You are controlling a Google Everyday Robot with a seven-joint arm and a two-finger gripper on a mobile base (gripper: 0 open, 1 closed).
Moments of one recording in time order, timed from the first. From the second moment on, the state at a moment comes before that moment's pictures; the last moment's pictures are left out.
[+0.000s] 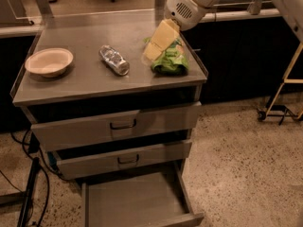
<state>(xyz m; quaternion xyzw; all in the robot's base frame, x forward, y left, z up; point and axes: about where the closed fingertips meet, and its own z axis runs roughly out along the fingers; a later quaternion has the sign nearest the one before) 0.612 -0.027 0.967 -0.54 0.79 0.13 0.26</state>
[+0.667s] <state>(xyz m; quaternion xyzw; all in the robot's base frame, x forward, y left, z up) 0.616 -0.018 0.972 -0.56 0.78 0.17 0.24</state>
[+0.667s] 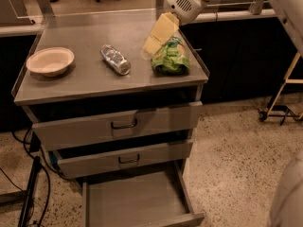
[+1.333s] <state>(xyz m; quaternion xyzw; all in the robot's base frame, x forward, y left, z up) 0.650 0.013 0.959 -0.56 0.78 0.17 0.24</state>
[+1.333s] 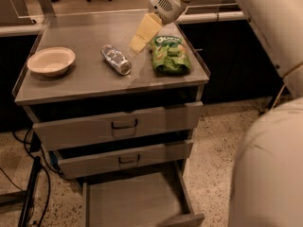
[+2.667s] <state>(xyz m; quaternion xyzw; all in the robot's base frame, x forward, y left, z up) 0.708 0.077 0.906 -0.53 0.80 0.19 0.19</state>
